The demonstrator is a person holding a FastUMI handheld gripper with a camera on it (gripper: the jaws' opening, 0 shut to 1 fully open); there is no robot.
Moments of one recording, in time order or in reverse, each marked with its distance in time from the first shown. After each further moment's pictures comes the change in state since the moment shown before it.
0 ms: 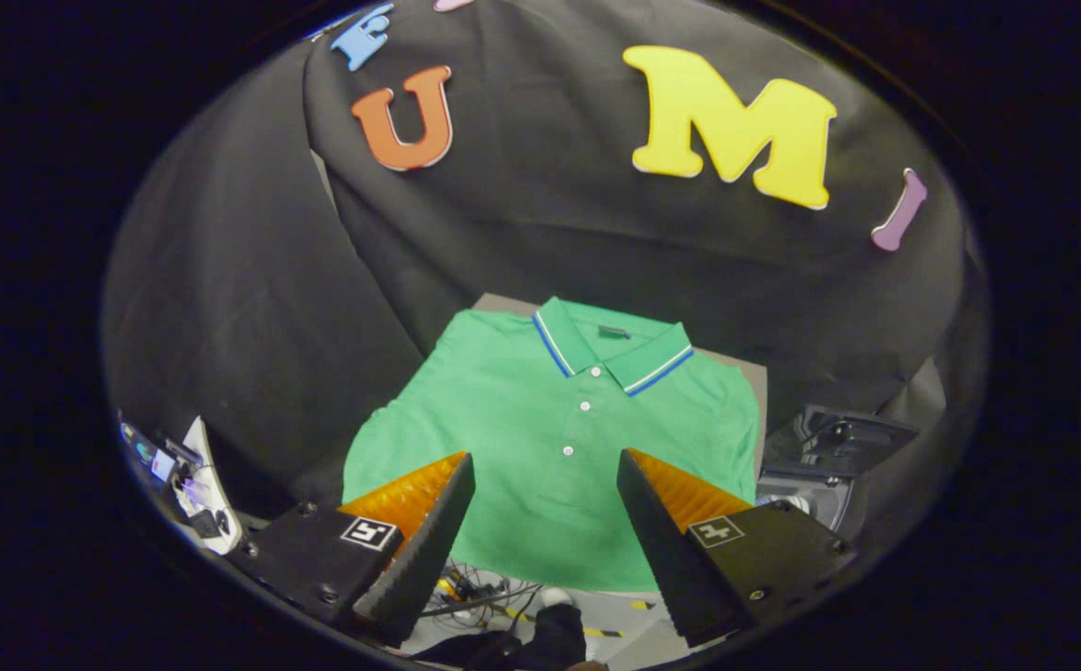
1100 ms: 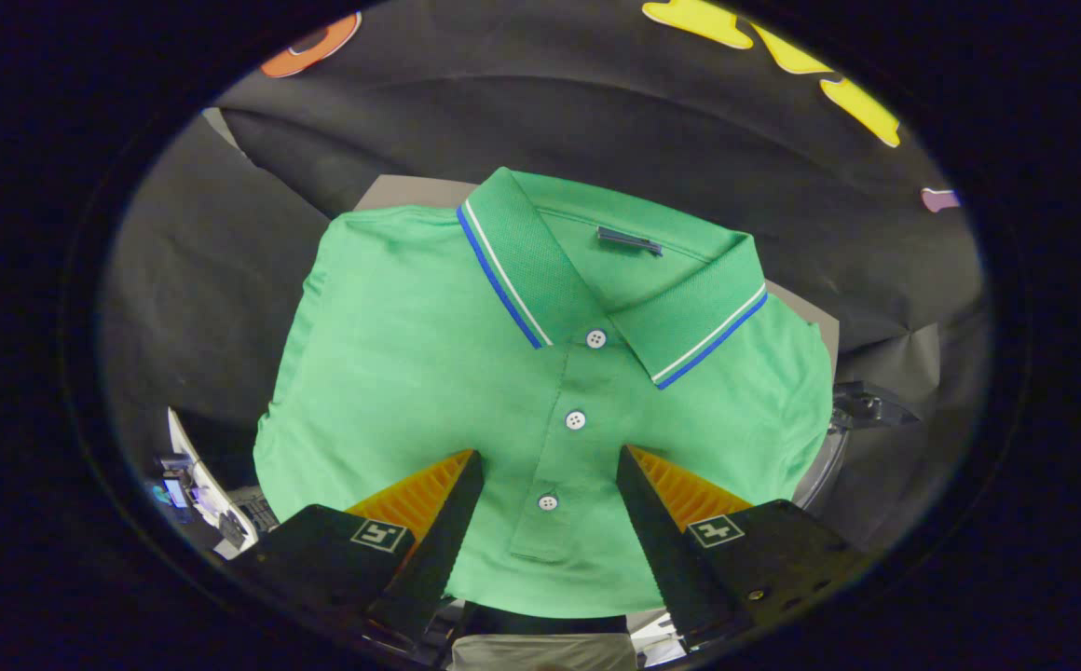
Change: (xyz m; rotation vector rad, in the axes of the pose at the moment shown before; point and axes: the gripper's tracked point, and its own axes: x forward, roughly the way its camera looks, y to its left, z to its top) arm 0.096 -0.012 -0.001 0.073 0.492 -0.142
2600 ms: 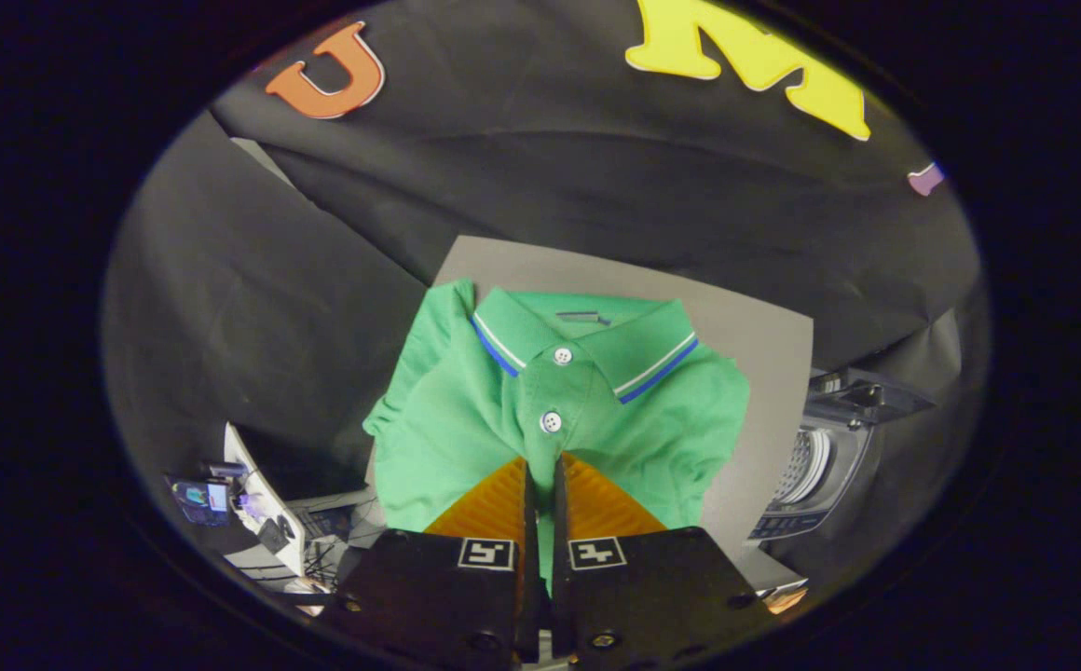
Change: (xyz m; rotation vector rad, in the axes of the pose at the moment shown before) arm -0.108 -0.026 0.022 0.011 -0.134 0.200
